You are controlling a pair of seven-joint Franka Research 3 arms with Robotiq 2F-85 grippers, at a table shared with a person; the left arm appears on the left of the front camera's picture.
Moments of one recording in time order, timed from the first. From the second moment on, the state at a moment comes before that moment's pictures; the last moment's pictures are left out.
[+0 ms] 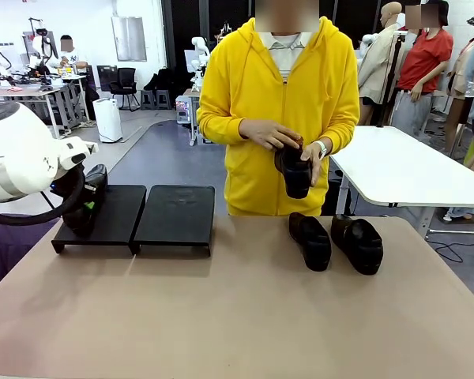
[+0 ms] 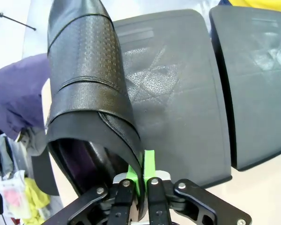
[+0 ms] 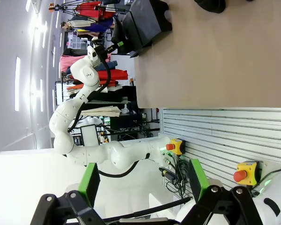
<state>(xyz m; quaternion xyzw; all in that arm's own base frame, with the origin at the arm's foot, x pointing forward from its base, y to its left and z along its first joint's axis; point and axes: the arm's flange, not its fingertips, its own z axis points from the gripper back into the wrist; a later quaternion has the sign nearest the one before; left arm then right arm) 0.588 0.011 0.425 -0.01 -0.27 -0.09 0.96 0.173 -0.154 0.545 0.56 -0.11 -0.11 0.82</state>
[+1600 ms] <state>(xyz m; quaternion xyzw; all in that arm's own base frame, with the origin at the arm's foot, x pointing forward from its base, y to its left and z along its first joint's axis) 0.463 0.037 0.606 -0.06 -0.24 -0.18 0.95 0.173 -0.154 0.545 0.56 -0.11 -0.11 0.82</state>
